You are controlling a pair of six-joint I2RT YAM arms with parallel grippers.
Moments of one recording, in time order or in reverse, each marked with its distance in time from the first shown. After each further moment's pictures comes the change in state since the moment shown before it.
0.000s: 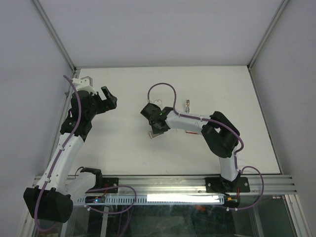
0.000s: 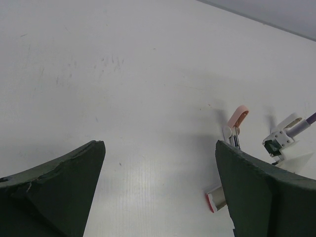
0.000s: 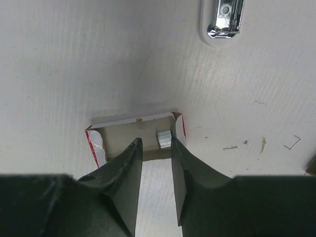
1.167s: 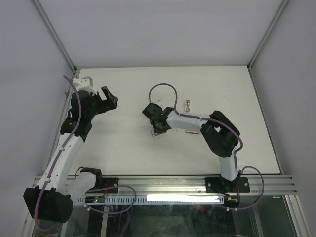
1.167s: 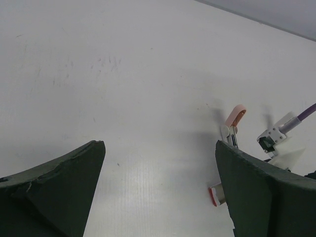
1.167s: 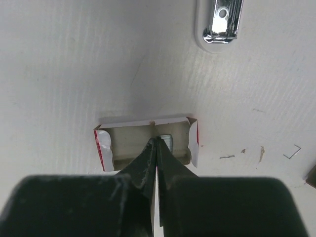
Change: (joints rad) left arm 0.000 0.000 0.000 0.000 0.009 -0.001; right arm -0.013 0.023 -0.008 0.008 0.022 -0.019
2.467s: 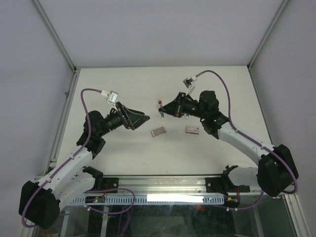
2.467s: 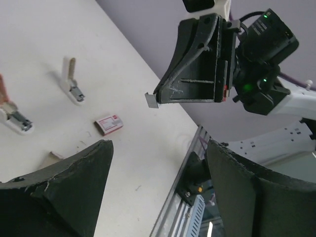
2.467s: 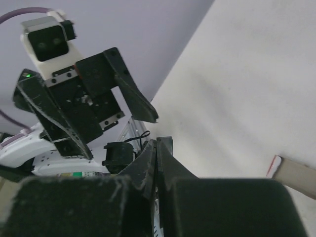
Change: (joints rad) left arm -0.287 -0.099 -0.369 0.721 0.545 -0.386; right arm -0.357 -0.710 -0.571 0.932 -0.909 0.241
